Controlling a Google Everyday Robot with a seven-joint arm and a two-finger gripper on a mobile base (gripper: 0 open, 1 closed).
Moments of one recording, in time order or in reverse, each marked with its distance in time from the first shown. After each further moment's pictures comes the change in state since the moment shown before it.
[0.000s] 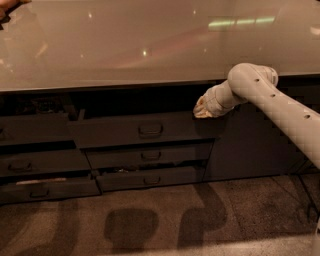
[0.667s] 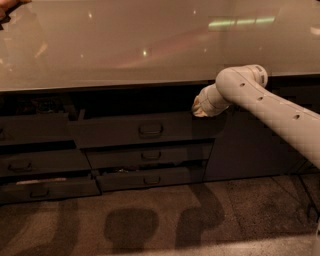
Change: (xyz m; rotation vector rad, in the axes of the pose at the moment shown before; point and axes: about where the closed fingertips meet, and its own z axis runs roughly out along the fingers) arm -0.004 -0.009 0.004 0.030 0.128 -0.072
